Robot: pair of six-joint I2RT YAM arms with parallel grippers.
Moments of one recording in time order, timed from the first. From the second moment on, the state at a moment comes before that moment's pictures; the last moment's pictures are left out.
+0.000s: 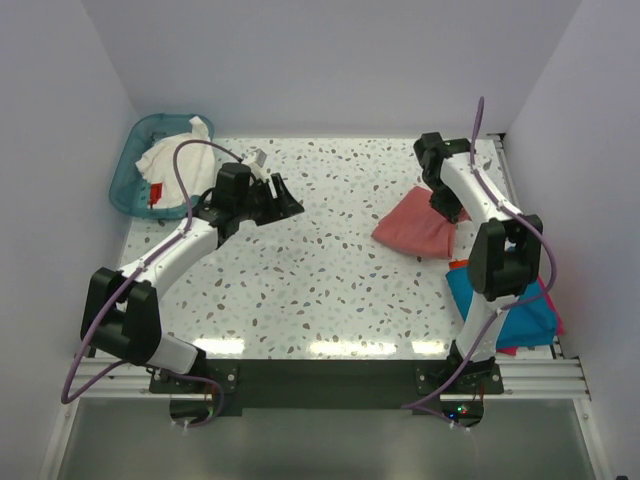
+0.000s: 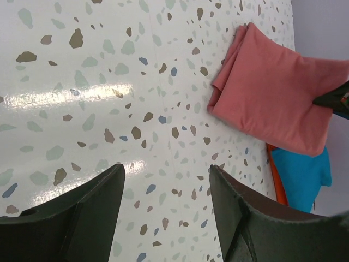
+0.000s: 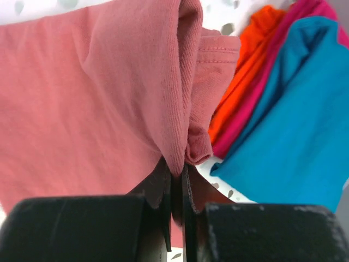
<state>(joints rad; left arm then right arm) -0.36 1.46 1.02 -0.15 0.29 -0.64 0.20 1.90 1.69 -1.28 0.66 0.95</state>
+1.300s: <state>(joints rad) -0.43 1.46 1.04 -0.18 0.32 -0.64 -0.14 1.60 1.87 -1.37 0.67 0.83</state>
